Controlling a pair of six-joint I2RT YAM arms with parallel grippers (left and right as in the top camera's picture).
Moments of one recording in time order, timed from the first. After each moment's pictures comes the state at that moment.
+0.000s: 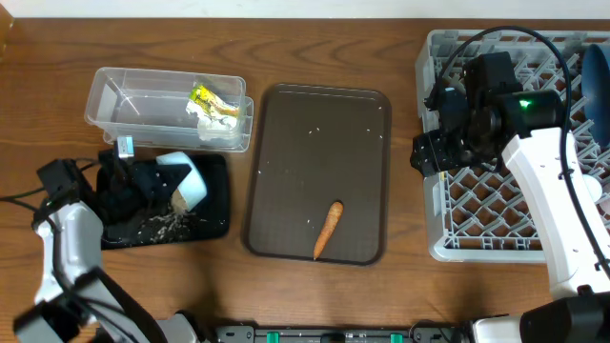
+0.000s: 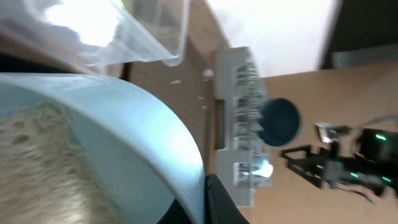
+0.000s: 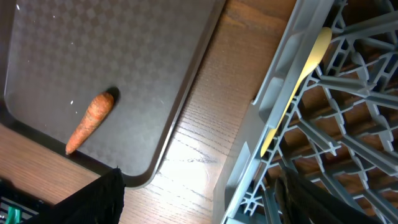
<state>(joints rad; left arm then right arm) 0.62 1.51 0.83 -0.71 1.27 0.05 0.15 1.57 1.48 -1.24 -0.21 -0.10</state>
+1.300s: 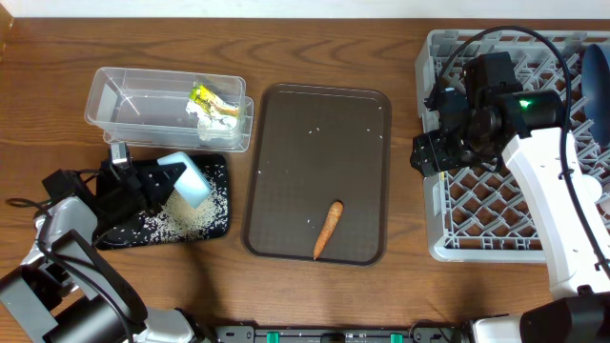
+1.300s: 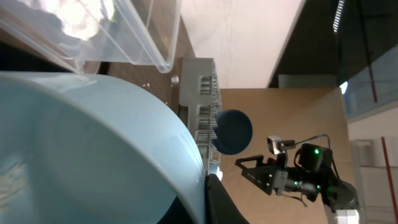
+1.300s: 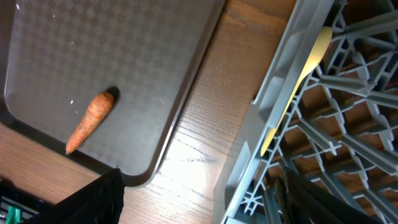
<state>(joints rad) 0.67 1.65 0.83 -0.69 1.44 0.00 0.15 1.57 1.48 -1.25 -0.21 -0.10</state>
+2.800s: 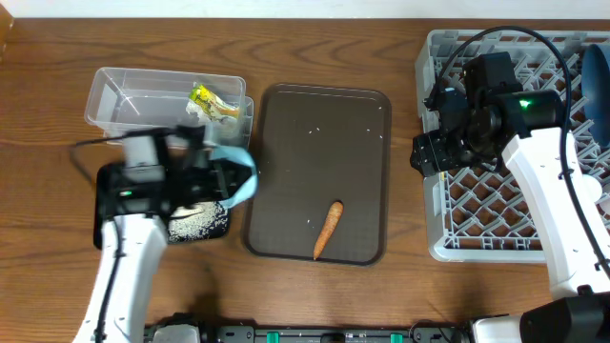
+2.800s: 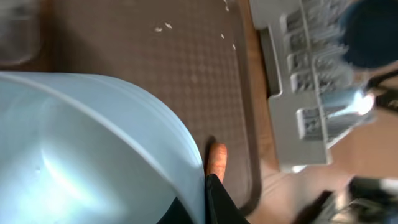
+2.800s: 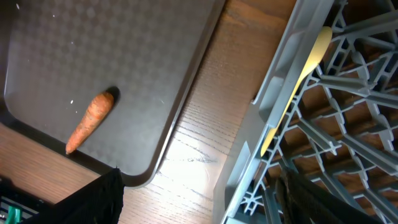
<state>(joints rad) 0.02 1.24 0.83 -0.57 0.75 -0.19 0.15 1.57 1.48 -1.25 -0.21 -0.10</state>
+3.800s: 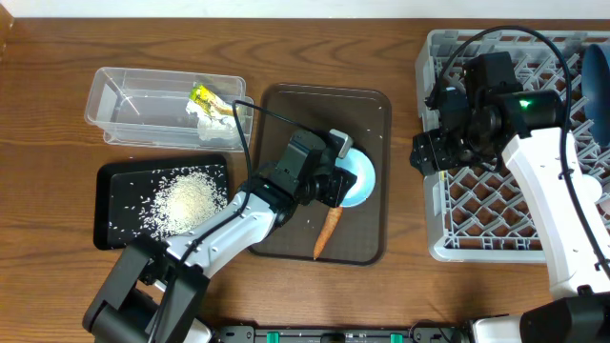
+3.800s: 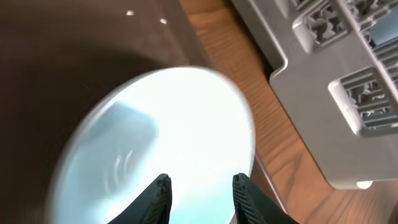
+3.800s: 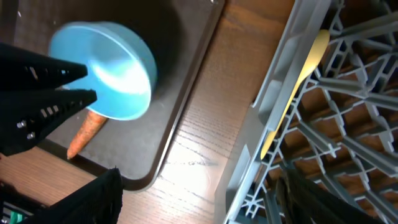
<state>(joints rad) -0.60 1.61 0.83 0.00 0.35 -0.31 0.15 1.57 1.48 -1.23 -0.21 -0.08</state>
